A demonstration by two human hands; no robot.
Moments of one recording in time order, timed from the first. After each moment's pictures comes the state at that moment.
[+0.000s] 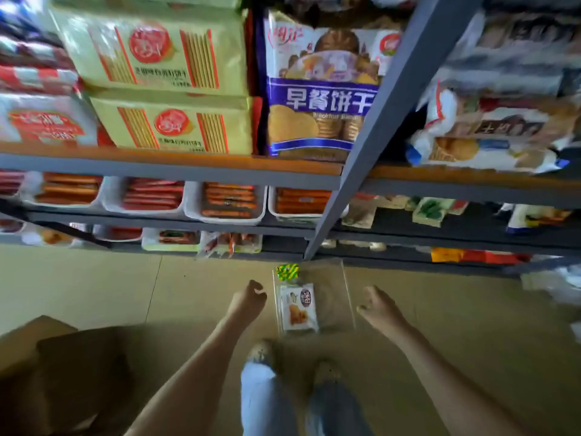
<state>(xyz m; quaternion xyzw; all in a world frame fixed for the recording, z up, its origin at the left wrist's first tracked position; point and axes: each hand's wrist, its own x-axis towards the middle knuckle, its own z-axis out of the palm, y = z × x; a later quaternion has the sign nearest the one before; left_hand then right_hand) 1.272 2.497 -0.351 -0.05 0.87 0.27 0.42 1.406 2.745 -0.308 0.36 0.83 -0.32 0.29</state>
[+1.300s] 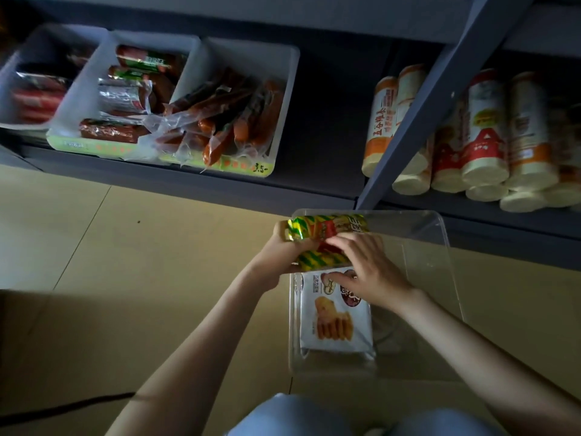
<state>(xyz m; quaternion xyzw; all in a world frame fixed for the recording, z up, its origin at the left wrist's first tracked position) 1.256 2.532 -0.780 -0.11 0.66 0.62 0.42 1.338 2.712 -0.812 -0.16 0.96 -0.23 -0.09</state>
